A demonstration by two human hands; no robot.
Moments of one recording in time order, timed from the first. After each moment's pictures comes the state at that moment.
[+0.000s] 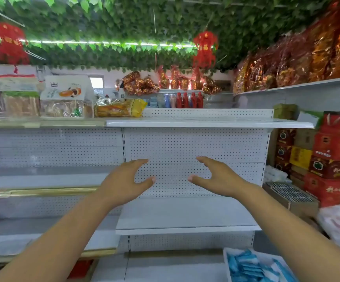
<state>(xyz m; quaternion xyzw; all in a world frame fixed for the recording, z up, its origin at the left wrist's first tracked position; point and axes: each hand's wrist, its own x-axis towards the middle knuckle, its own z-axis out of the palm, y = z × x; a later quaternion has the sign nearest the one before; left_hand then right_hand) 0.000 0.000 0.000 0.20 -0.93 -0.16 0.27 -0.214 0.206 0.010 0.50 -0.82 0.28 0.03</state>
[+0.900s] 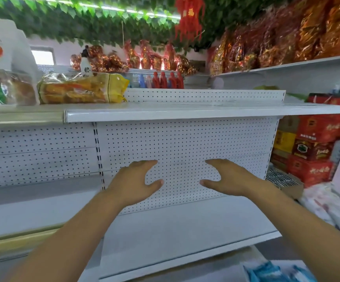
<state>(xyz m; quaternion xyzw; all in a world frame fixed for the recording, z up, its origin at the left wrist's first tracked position) -0.225 -0.292 -0.048 0.11 -0.97 -0.14 0.19 -0.397 -0.044 -0.039 0.40 -0.91 0.12 0.05</state>
